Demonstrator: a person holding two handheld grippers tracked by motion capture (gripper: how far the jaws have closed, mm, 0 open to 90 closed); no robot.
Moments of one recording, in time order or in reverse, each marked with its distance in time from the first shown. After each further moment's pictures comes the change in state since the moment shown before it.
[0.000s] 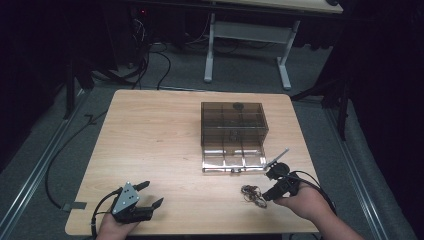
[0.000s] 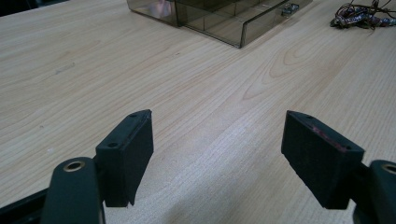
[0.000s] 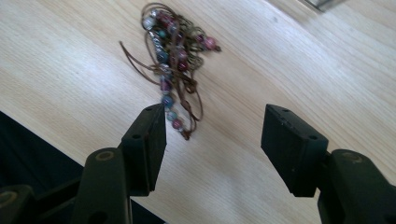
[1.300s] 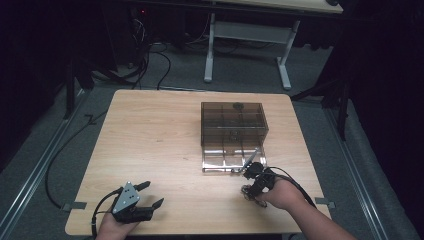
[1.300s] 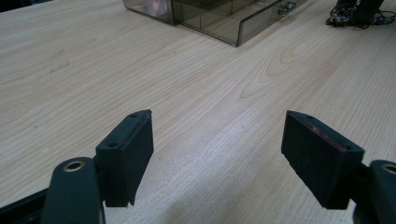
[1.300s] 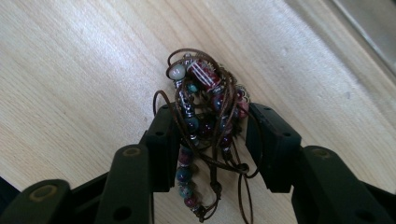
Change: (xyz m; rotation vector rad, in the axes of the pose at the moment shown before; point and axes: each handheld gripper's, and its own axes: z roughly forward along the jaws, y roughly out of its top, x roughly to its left) left arm 0.001 0.000 0.001 0.007 -0.013 0.001; right arm 0.018 0.046 0.053 0.103 0.007 -0.182
